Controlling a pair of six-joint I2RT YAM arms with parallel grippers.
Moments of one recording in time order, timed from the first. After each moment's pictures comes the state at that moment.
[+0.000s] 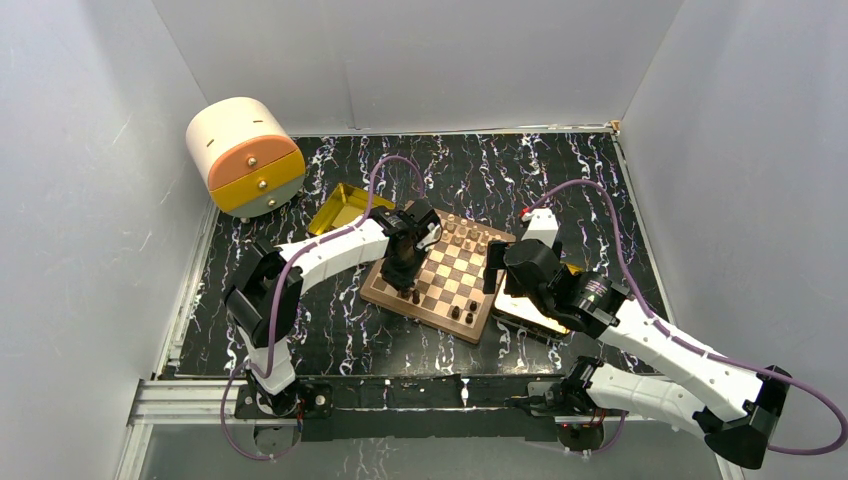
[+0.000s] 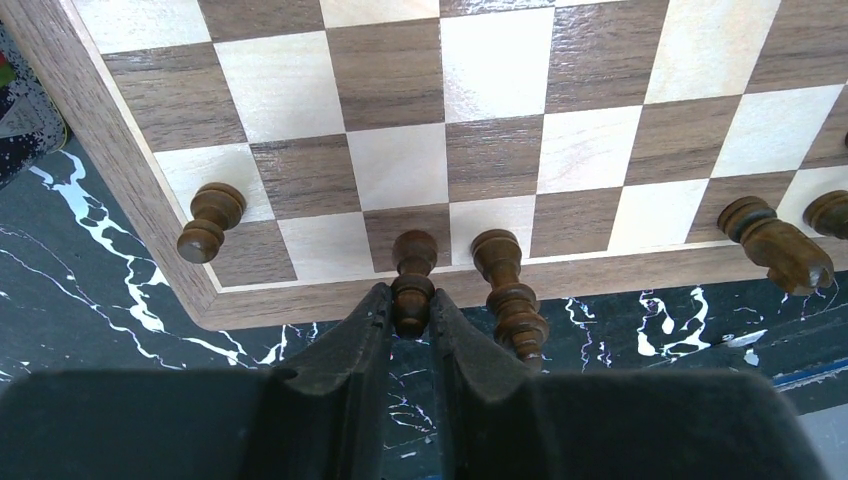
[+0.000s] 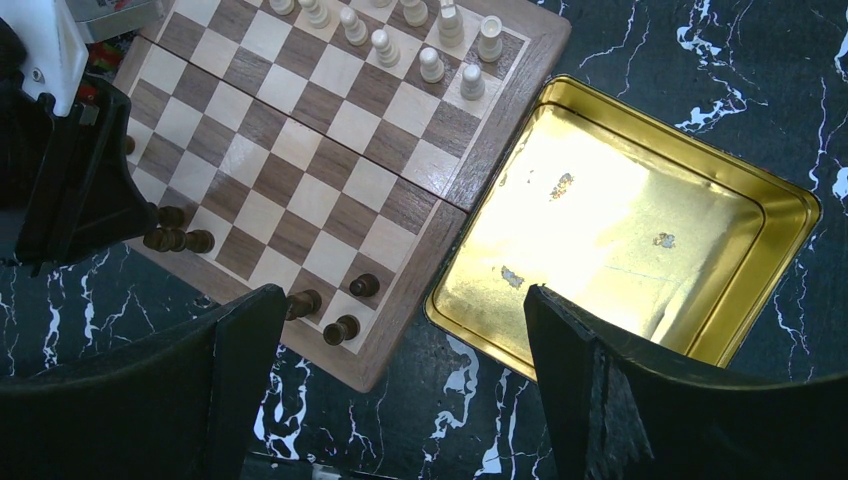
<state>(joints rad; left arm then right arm) -0.81 1.79 1.33 -0.91 -0.03 -0.30 0.94 0.87 0.87 -0.76 0.51 0.65</state>
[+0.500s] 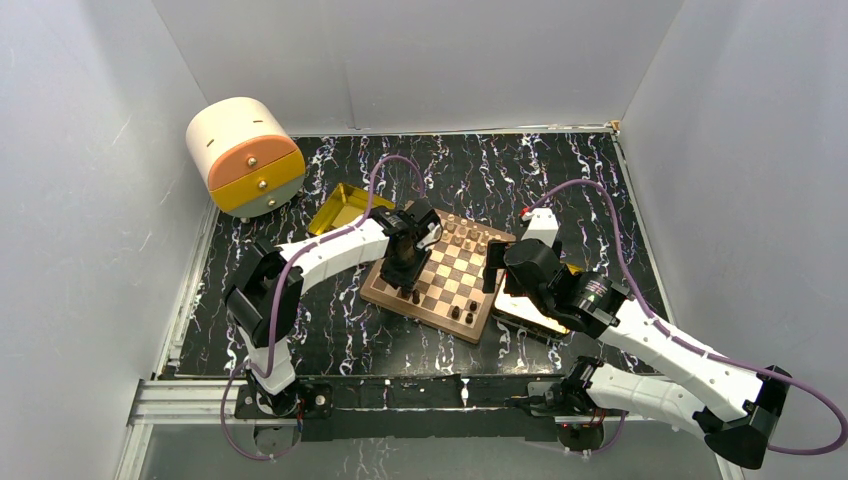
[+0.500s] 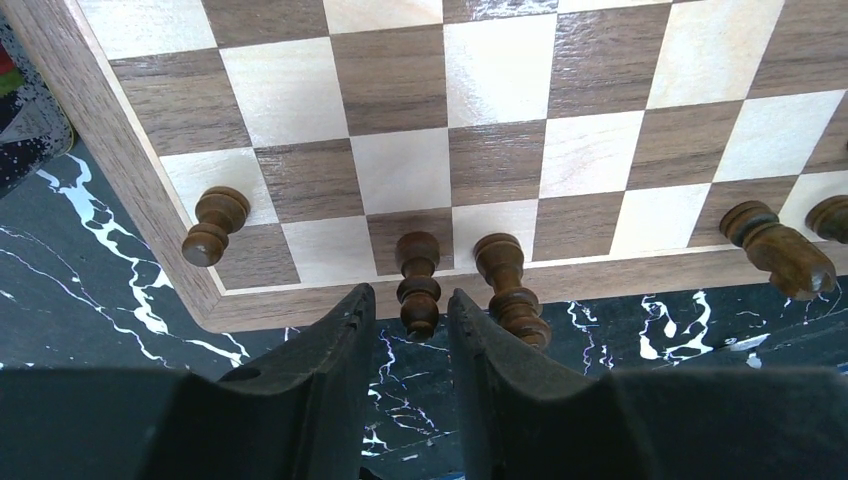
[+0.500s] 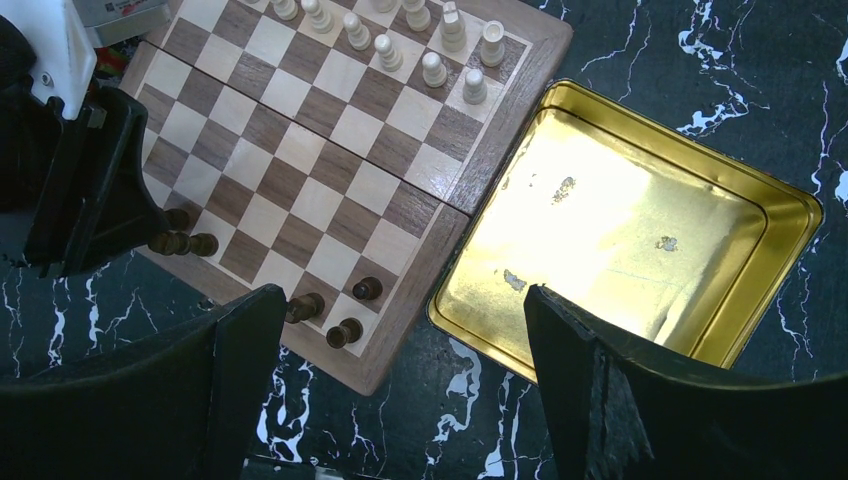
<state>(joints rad) -0.81 1.79 1.33 -0.90 -0.04 -0.30 0.94 0.87 0.87 -0.75 0.52 0.65</state>
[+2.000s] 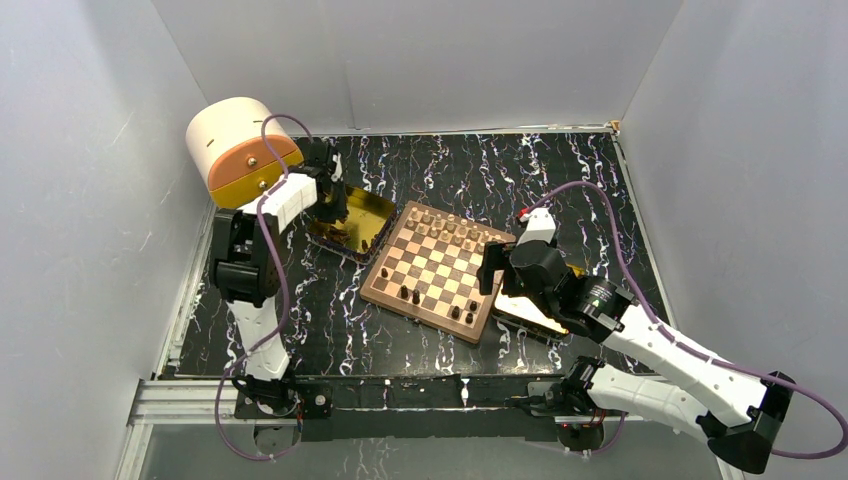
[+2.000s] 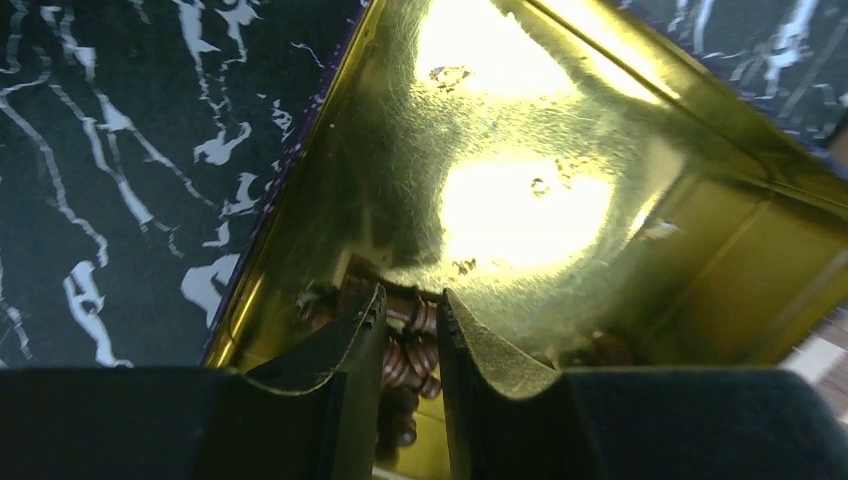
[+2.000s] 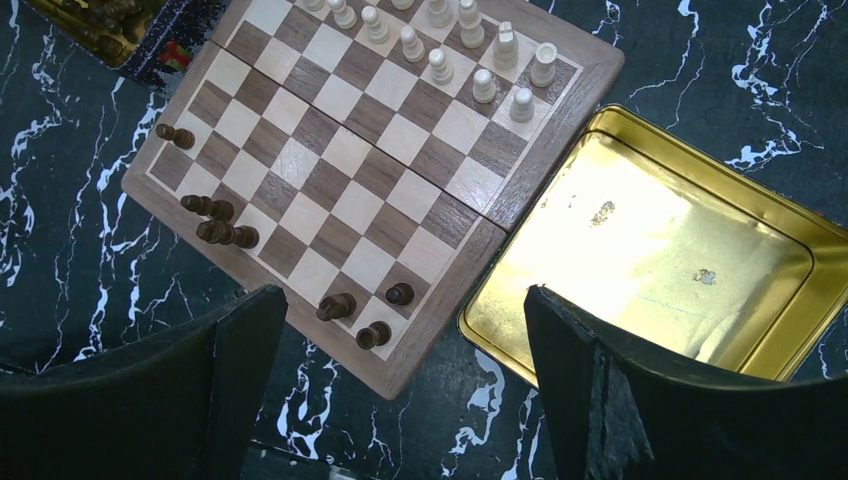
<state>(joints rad) -0.20 1.93 1.46 -0.62 -0.06 -0.25 0.94 0.83 0.84 -0.67 0.45 0.59</state>
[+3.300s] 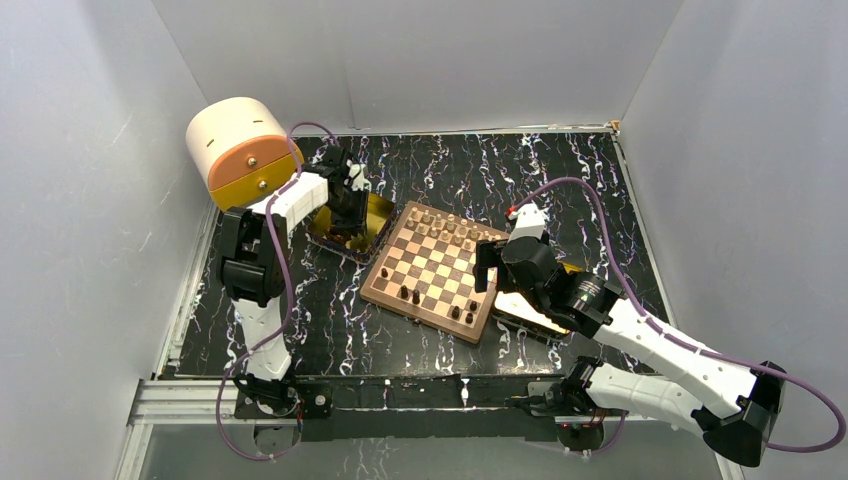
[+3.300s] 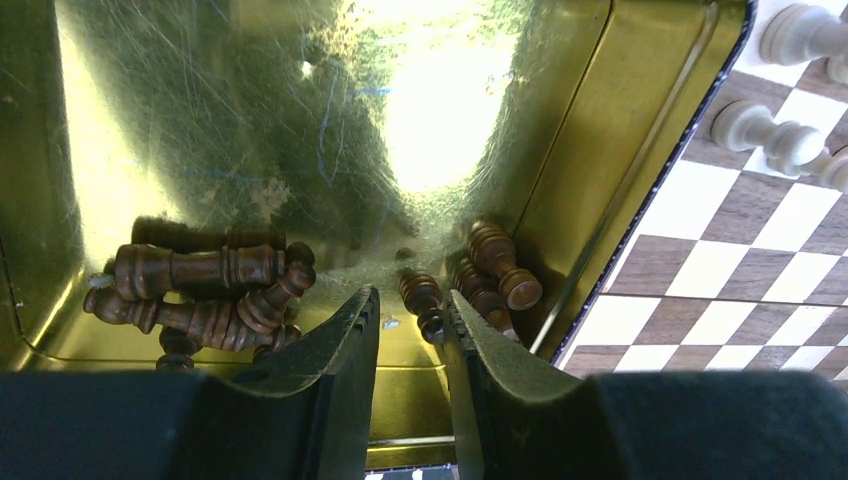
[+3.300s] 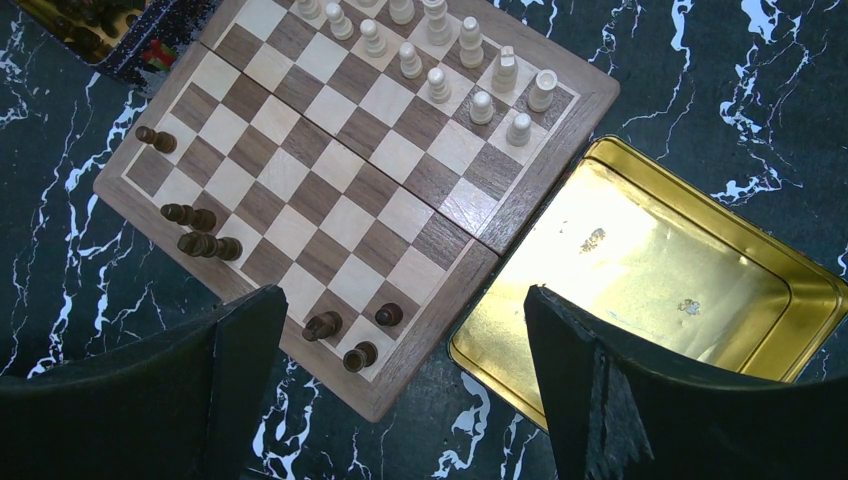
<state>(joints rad) -0.26 1.99 1.50 -0.74 0.19 -0.15 0.94 0.89 0.84 -0.60 0.46 0.52</state>
